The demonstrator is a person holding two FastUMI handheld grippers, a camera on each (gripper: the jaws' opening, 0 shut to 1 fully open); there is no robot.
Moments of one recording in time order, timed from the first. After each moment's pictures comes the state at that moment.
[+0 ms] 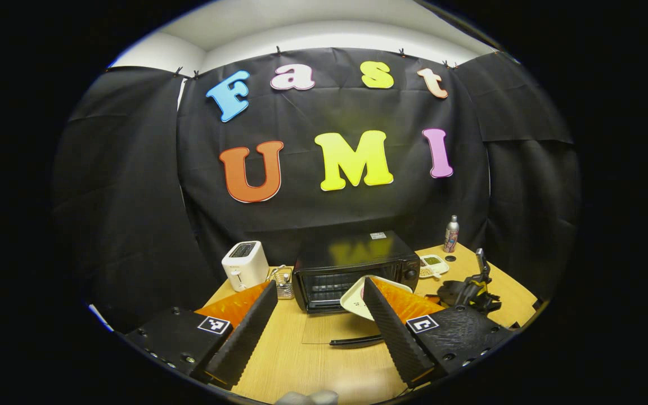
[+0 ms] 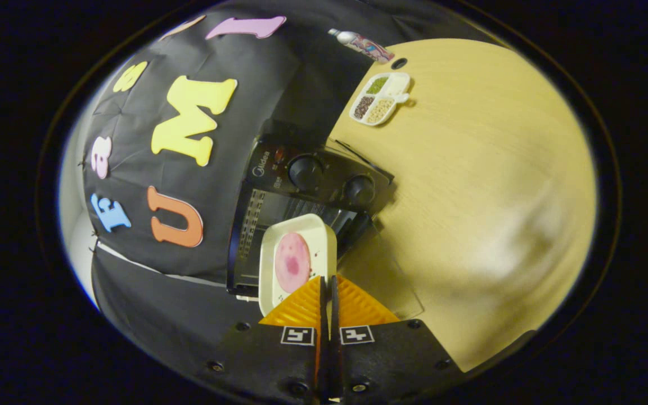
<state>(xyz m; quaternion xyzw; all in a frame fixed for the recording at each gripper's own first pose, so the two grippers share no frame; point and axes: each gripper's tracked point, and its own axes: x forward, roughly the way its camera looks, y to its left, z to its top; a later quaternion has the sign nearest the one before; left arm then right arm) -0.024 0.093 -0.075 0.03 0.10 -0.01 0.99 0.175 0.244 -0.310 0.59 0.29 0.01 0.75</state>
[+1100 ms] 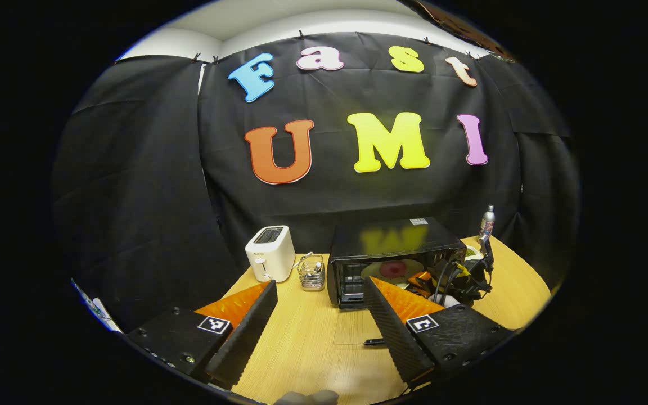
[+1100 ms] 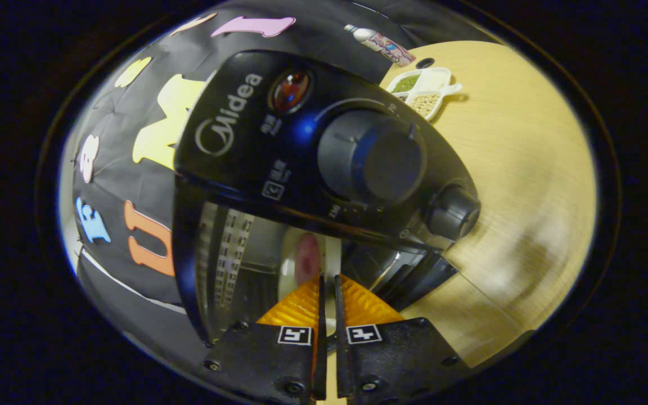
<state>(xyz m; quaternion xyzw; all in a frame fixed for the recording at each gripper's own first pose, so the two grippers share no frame) 0.015 0.146 -0.115 0.02 0.13 0.05 0.99 0.308 0.262 -0.319 0.57 0.21 -0.02 0.79</state>
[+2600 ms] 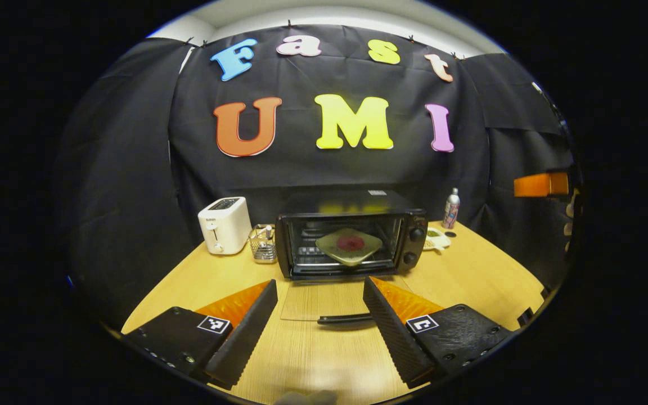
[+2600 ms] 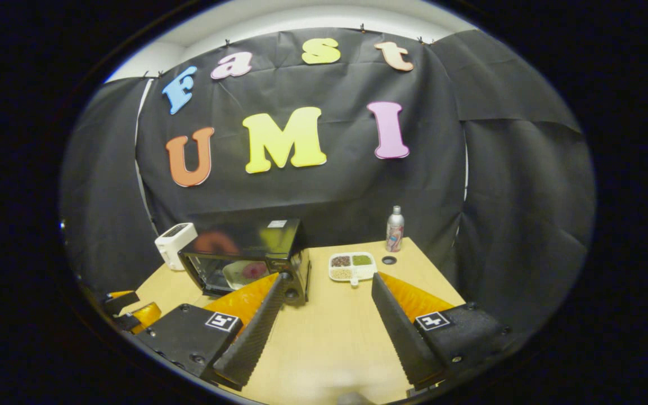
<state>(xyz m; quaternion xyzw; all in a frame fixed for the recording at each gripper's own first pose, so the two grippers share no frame) -0.007 0.074 -0.220 -0.01 0.16 -0.04 0.99 0.044 0.054 -0.135 0.08 0.15 -0.06 0.98</state>
